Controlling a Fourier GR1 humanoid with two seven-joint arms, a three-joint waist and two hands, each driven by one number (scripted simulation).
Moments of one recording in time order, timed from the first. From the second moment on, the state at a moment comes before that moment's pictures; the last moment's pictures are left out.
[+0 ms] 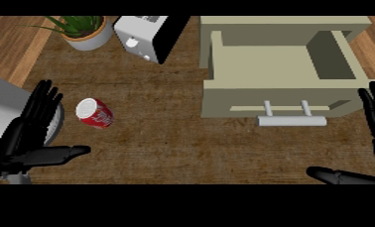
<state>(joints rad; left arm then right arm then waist) 0.04 0.17 0.25 -1.61 0.13 -0.17 0.03 0.14 -0.09 -0.16 -2.14 -0.07 0.02 0.19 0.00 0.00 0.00</state>
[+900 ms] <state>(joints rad) -0.06 0.17 0.29 -1.13 0.05 -0.12 -0.28 0.18 -0.09 -0.25 -2.23 -0.14 0.08 0.24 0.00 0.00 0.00</state>
